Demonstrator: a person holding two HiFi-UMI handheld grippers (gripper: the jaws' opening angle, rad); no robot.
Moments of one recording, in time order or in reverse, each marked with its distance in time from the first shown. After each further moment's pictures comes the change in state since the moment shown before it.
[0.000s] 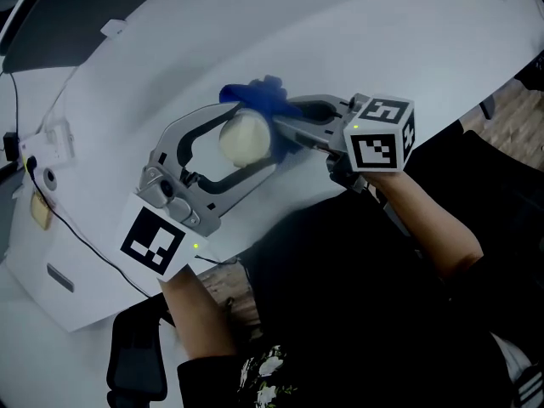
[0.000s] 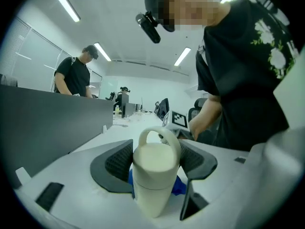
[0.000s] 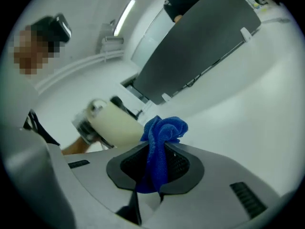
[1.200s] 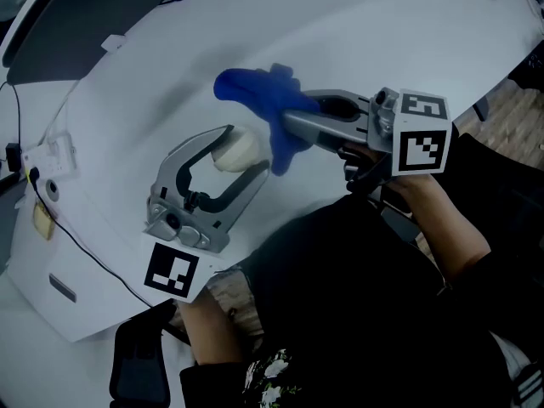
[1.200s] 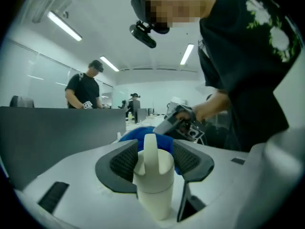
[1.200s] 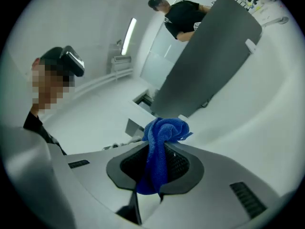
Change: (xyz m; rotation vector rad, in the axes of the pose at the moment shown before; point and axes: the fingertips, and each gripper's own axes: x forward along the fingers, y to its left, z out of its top) left arm -0.016 0.004 0.002 0.074 -0.019 0.192; right arm -0.035 0.046 0.069 0.073 -0.160 0.163
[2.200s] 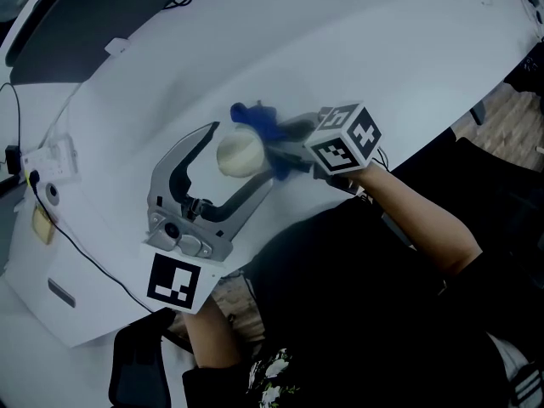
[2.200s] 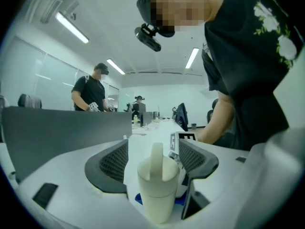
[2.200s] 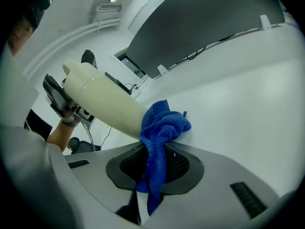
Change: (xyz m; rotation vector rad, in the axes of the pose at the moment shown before) left arm -0.006 0.009 0.016 -0.099 -0.054 0.099; right arm 0.029 -0.092 -0.123 -0.133 0.488 -0.249
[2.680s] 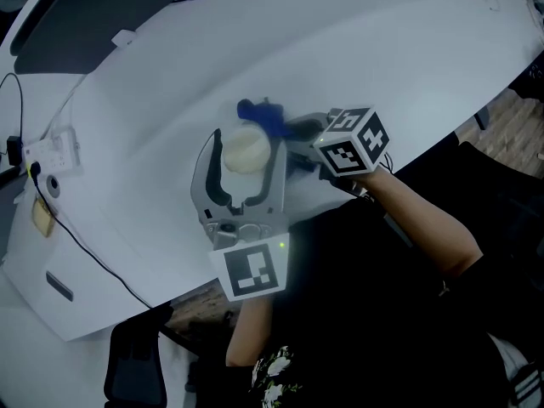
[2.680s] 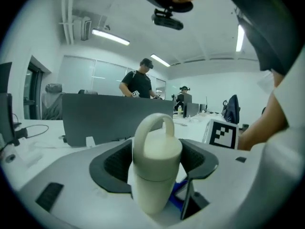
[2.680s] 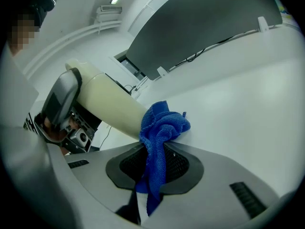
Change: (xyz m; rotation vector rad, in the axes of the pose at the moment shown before) left arm 0.009 0.015 -0.042 -0.210 0.091 0.591; right arm 0.001 -0.002 0.002 -0.002 -0.031 -0.017
